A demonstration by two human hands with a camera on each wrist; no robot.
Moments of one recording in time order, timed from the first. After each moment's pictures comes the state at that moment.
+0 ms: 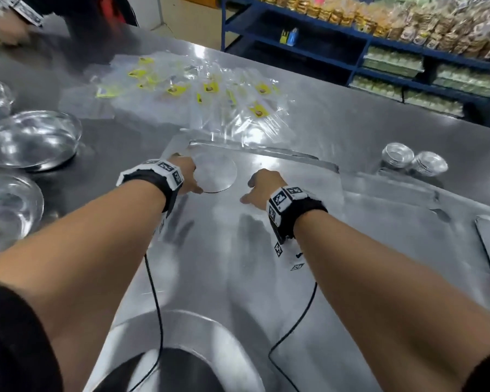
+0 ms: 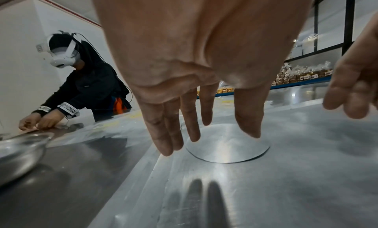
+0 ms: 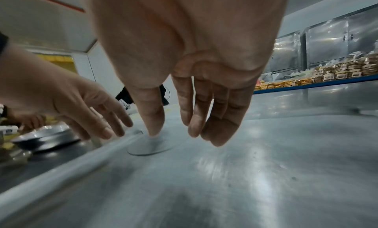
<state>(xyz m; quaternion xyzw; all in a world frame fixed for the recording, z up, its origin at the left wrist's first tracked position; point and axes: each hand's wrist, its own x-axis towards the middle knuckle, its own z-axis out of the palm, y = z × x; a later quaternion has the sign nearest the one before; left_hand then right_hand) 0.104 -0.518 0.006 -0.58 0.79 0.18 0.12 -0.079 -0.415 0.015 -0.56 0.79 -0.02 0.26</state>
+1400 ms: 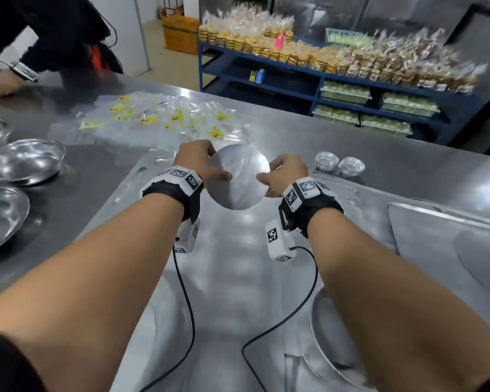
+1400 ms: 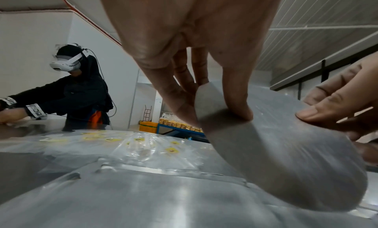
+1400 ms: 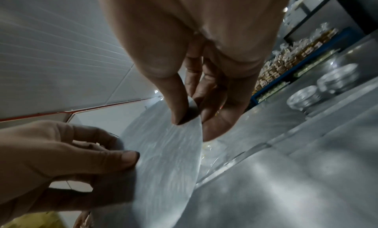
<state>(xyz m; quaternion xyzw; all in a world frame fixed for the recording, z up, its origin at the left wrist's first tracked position) -0.006 -0.345 0.130 -0.55 0.78 0.23 -0.19 -0.182 -0.260 0.122 -0.36 0.79 -0.42 0.27</state>
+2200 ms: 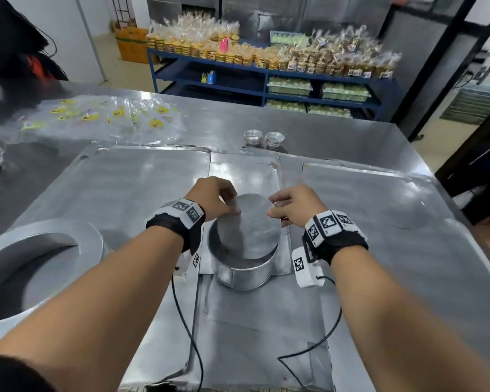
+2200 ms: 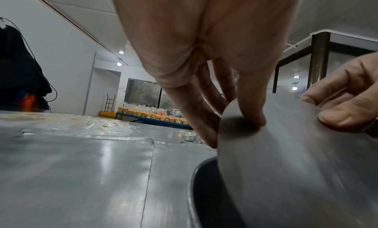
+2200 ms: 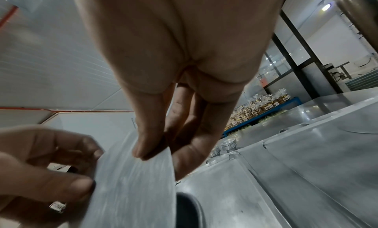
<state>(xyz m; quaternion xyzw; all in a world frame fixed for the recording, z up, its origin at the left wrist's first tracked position) -0.113 -0.080 0.105 -0.37 0.87 0.31 -0.13 -0.298 0.047 0.104 -0.41 0.77 -0.37 0.32</state>
